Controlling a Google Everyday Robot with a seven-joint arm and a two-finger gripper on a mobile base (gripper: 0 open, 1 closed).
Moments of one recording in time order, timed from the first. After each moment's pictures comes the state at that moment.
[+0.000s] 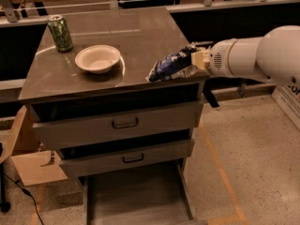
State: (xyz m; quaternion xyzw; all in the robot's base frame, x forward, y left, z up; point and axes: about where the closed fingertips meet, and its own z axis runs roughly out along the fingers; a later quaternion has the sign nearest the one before) arm 0.624 -0.139 0.921 -0.16 0.84 0.14 0.50
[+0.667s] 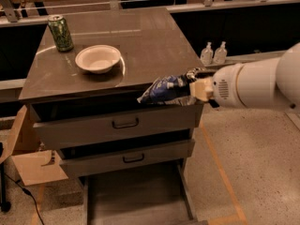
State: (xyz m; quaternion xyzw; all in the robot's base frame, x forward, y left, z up) arm 0.513 -0.123 0.903 -0.16 0.88 0.16 0.41
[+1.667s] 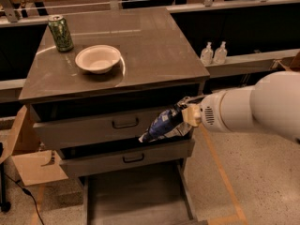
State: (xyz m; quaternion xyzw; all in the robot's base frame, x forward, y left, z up) arm 0.484 -0.109 0.842 -0.16 0.91 0.15 0.35
